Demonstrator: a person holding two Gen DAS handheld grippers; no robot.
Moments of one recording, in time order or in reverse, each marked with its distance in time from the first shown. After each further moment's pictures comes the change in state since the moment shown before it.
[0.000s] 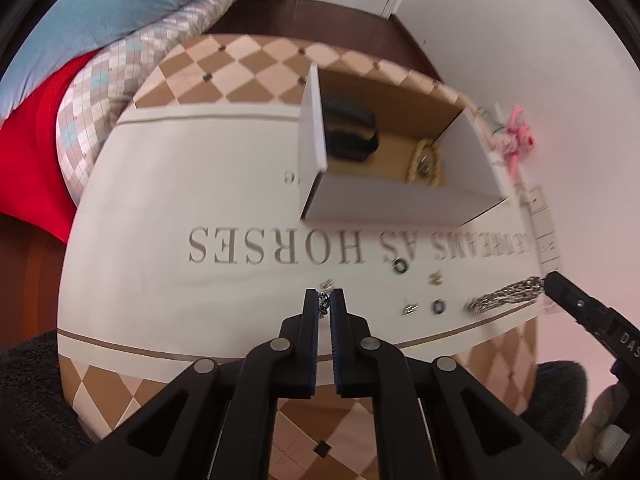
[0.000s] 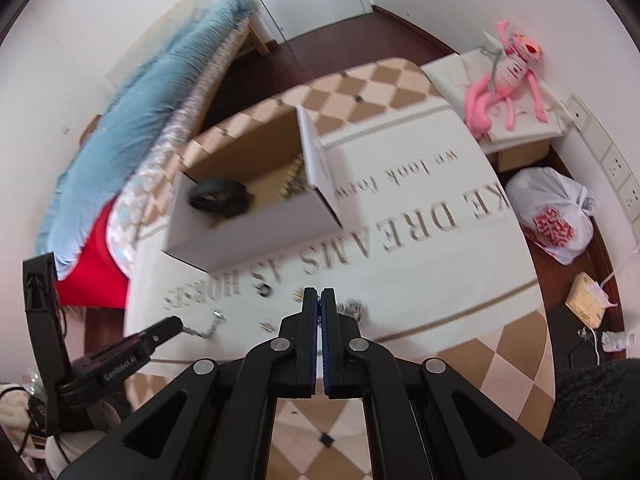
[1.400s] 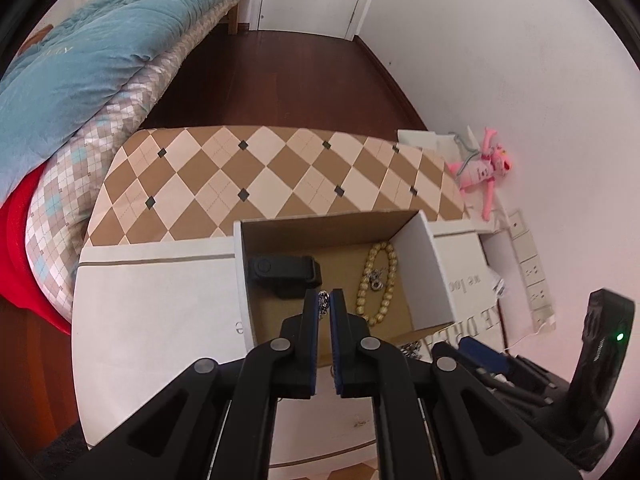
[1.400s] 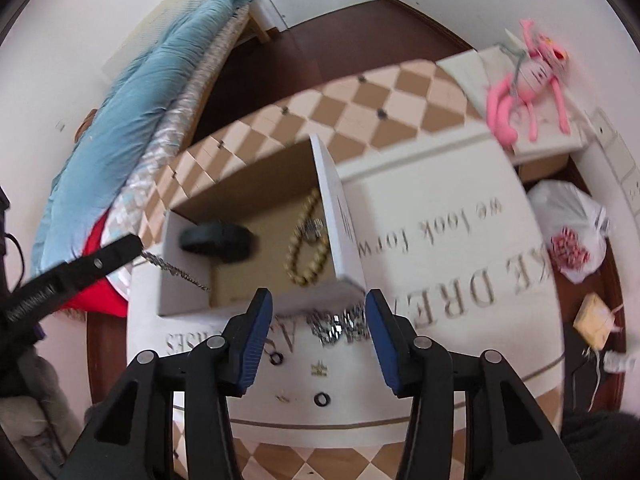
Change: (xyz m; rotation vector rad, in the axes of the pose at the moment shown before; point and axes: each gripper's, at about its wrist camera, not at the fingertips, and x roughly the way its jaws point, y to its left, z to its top) left arm 0.005 -0.044 0.112 0.127 -0.070 -0.025; right arm 0.065 0.007 0.049 0.027 0.071 -0.017
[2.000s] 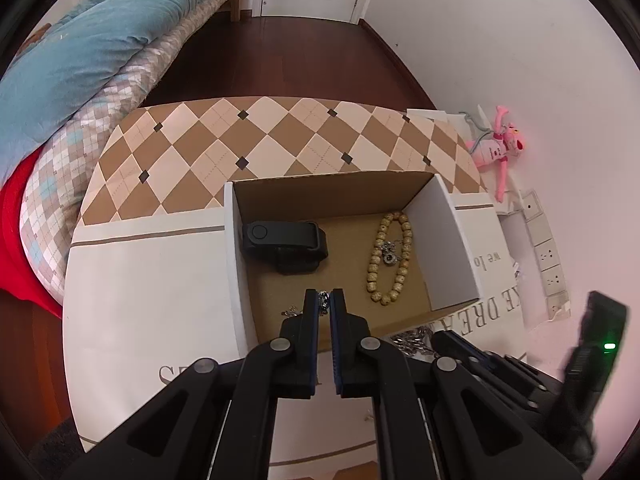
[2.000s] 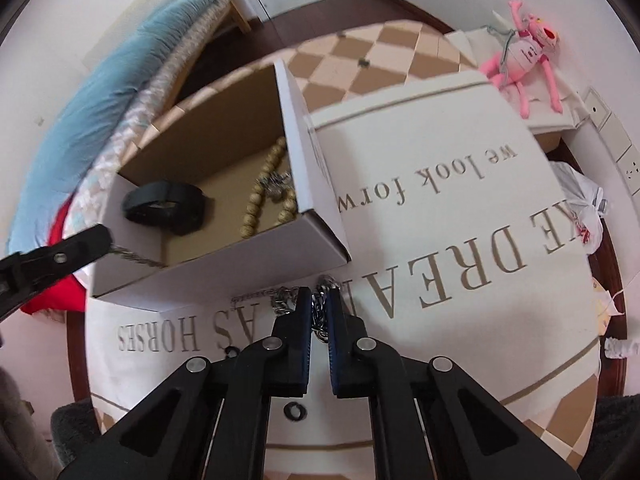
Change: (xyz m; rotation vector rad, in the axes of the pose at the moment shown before) left arm 0.022 -0.002 -0.017 0.005 0.047 0.026; right arm 0.032 -0.007 -0.020 0.009 -0.004 -0.039
